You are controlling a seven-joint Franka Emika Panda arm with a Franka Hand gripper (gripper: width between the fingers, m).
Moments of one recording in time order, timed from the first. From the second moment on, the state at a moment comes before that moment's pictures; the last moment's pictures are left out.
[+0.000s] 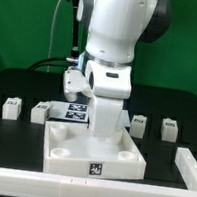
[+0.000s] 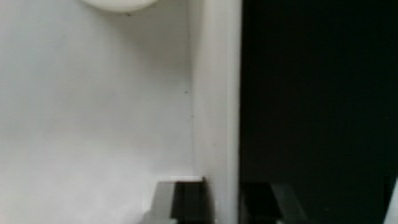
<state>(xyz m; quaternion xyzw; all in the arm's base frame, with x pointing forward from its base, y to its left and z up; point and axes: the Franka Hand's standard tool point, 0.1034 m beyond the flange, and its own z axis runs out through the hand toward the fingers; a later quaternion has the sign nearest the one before) 0.446 -0.011 0.018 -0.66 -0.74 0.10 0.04</state>
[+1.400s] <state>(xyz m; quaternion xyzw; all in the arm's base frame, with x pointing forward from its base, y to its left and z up) 0.481 0.065 0.017 -0.70 -0.71 0.09 0.02</state>
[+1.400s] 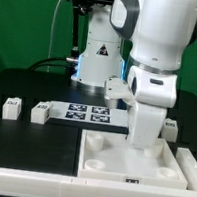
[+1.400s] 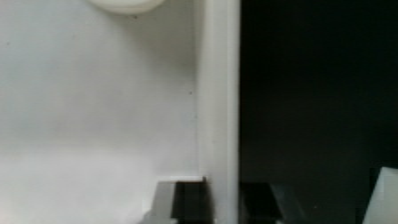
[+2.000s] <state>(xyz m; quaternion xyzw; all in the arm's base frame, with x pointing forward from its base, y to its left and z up) 0.487 0.072 0.016 -0.70 -0.71 0.08 0.02</state>
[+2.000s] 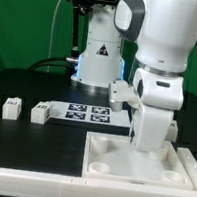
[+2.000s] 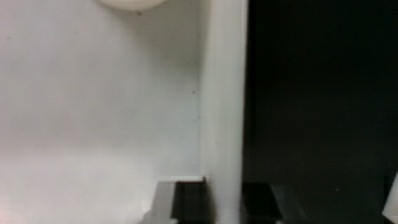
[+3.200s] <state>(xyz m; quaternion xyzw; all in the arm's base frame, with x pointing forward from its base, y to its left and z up) 0.487 0.071 0.016 -0.70 -0.71 0.08 0.02</state>
